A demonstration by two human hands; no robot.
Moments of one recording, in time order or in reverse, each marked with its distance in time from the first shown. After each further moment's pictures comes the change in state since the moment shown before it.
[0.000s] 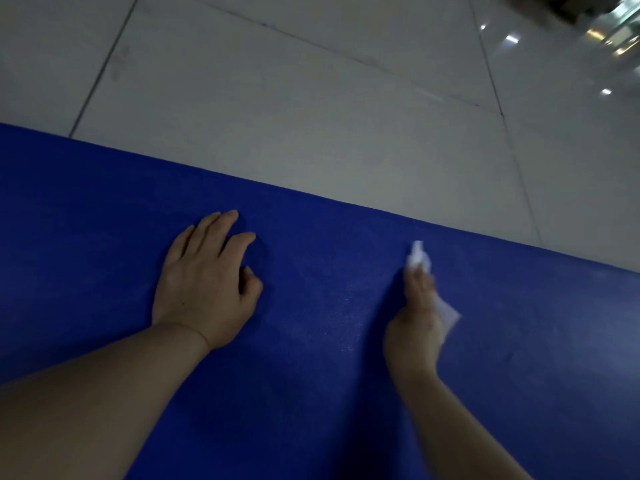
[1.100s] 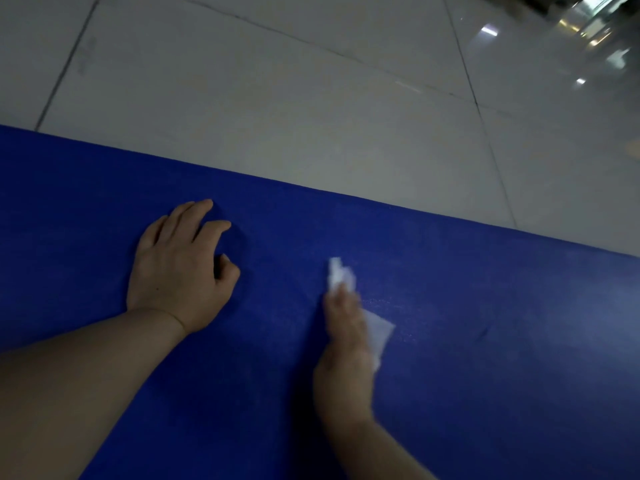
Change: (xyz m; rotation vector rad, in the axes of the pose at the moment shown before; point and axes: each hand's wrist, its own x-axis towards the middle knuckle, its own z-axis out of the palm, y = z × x) left_hand 0.001 0.001 -0.002 -0.014 0.026 -0.003; right_hand -0.074 -0.020 0.026 0.101 0.009 -0.131
